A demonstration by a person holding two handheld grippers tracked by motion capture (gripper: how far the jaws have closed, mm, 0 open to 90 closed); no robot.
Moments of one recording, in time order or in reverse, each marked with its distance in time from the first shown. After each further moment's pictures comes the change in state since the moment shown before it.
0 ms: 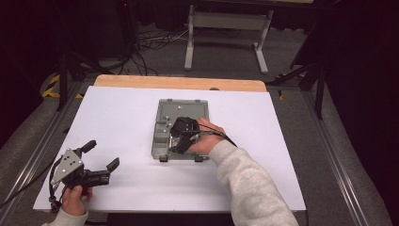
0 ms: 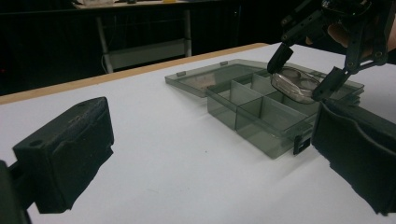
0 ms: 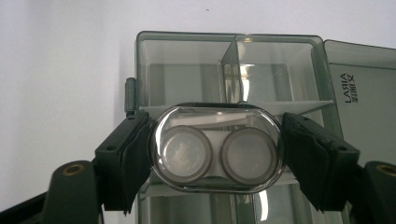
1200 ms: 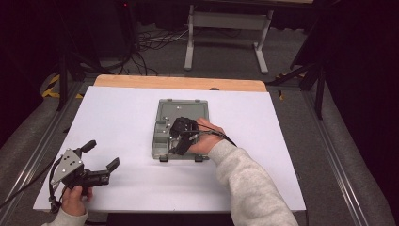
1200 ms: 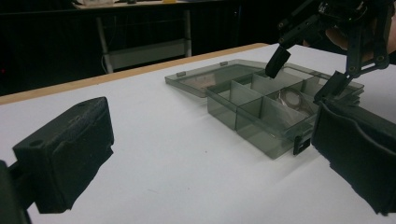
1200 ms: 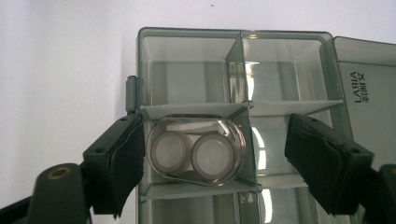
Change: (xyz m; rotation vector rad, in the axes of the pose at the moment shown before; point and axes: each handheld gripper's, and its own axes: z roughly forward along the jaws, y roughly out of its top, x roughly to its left) left arm 0.000 0.000 0.000 0.001 0.000 0.002; right arm -0.001 0.000 0.004 0.012 0.019 -0.003
